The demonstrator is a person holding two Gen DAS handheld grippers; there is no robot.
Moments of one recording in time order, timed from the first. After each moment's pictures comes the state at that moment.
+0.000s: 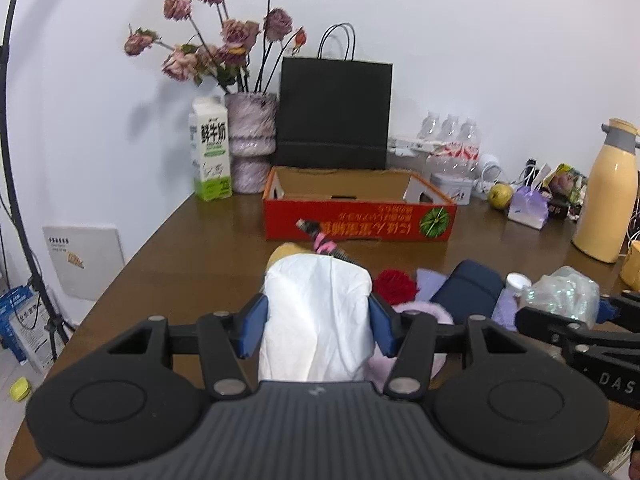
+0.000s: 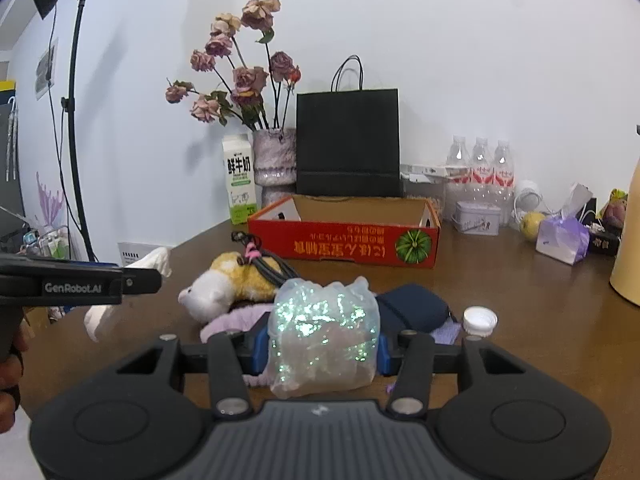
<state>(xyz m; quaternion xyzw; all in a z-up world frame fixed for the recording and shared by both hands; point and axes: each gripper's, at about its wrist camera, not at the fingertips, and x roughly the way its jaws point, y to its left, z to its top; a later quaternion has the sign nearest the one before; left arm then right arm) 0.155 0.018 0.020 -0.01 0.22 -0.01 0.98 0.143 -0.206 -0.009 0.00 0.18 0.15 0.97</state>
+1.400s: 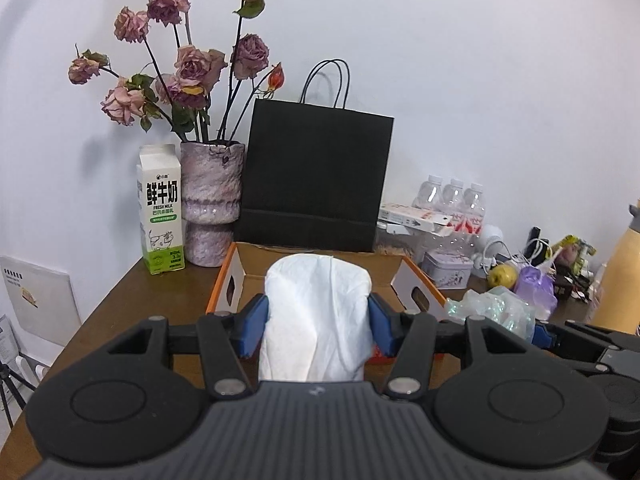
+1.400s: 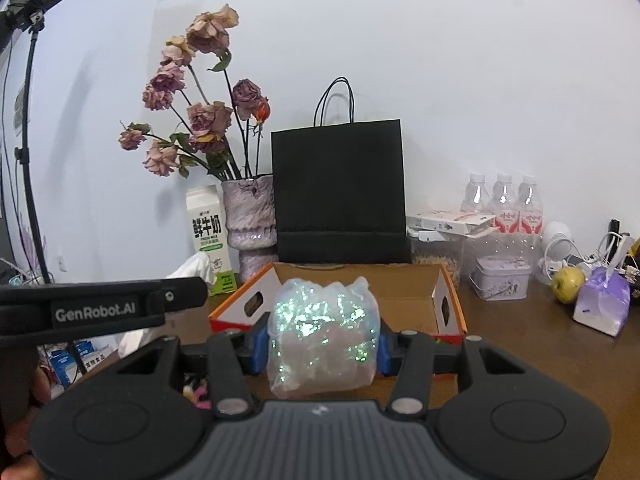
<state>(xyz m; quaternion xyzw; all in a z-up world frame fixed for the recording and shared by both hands) 0.326 0.002 0.072 -0.05 0.17 -0.04 0.98 0.329 -0.186 0.045 0.03 0.16 0.14 0.98</state>
